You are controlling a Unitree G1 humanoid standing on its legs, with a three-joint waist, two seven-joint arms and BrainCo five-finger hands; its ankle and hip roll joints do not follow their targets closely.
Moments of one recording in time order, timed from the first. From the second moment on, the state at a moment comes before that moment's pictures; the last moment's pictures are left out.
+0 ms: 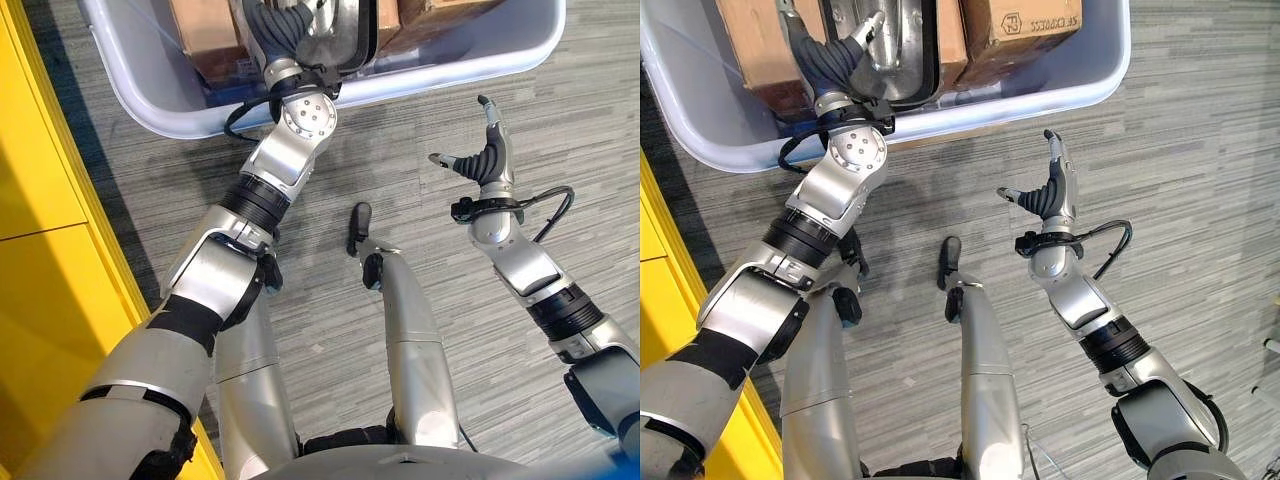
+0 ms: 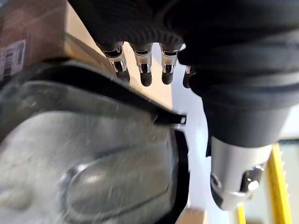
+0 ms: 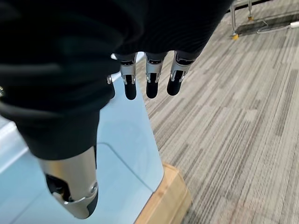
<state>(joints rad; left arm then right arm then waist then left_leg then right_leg) -1.25 0.30 -0.43 0.63 -0.29 0.03 0.94 -0.62 -0.57 0.44 0.11 0.06 0.26 -0.64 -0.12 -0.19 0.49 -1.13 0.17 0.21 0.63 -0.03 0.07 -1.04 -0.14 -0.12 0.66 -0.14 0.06</state>
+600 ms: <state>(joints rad) -1.31 0.34 -0.49 0.72 -0.34 0.26 0.84 -0.63 -0.57 0.44 0.16 0.07 0.26 -0.60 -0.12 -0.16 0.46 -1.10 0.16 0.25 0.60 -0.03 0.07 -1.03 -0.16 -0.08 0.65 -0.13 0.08</state>
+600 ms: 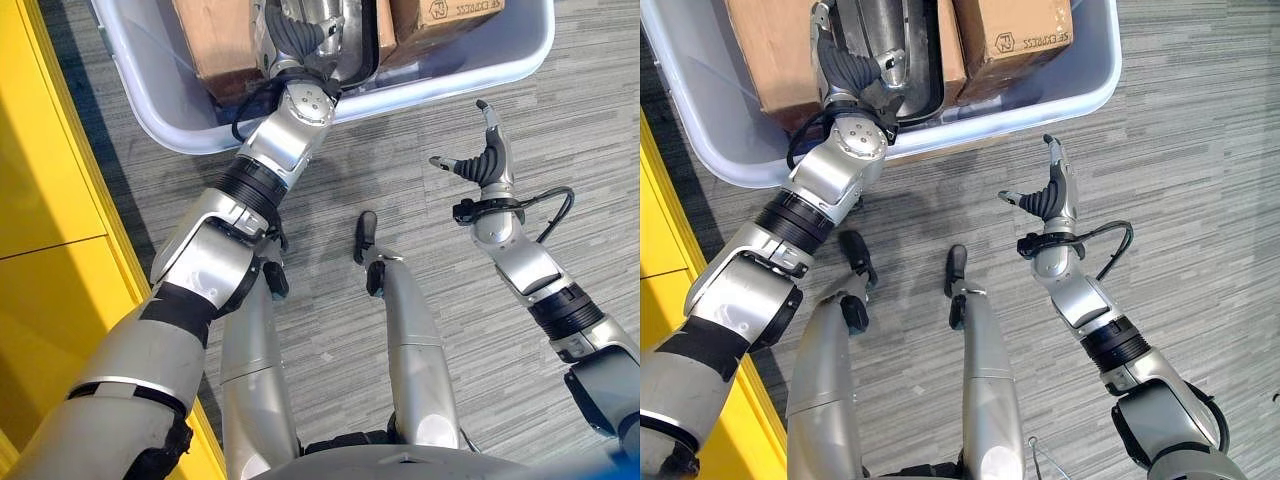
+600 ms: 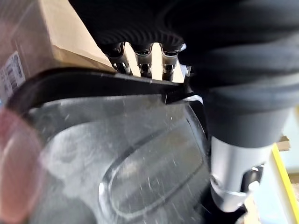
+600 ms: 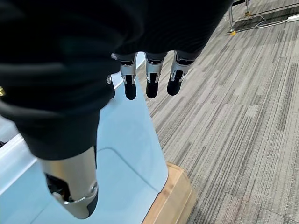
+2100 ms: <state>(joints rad) -1.10 0.45 -0.38 0.79 -0.38 0.03 0.86 -0.53 -0.55 0.45 0.09 0.05 0.25 -0.61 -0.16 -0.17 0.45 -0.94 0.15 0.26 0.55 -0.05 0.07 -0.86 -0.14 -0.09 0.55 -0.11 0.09</state>
